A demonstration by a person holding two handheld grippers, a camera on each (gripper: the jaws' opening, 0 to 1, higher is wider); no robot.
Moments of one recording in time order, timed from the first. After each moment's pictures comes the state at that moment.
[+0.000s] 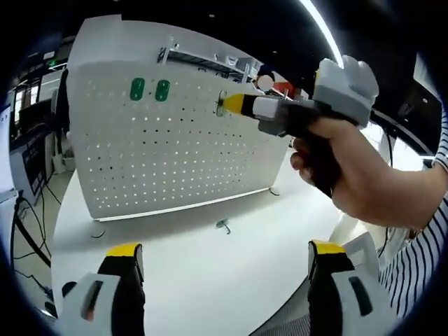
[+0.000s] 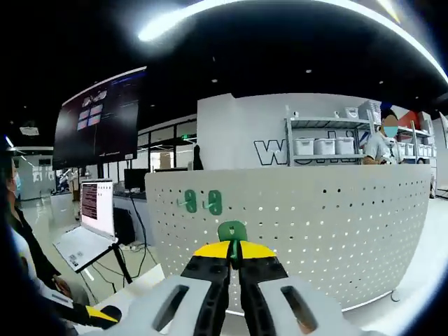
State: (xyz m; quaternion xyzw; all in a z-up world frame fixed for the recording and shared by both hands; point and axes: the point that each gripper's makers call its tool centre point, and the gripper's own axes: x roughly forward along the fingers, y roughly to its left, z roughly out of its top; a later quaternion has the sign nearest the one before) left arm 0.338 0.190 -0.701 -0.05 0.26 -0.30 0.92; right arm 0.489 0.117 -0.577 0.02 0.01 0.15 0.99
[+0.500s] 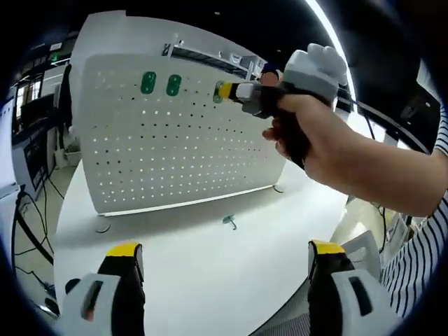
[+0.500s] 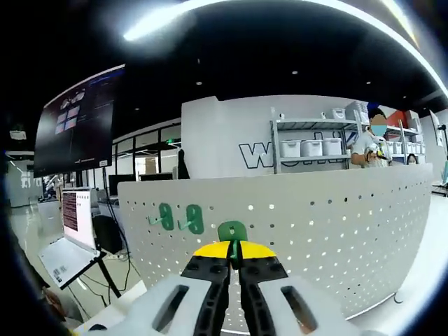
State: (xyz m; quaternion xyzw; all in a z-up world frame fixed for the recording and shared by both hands) left arm 0.344 0.206 -0.707 -0.06 0.27 -0.29 0.92; right arm 0.540 0.124 -0.570 0.03 0.00 0.12 0.99
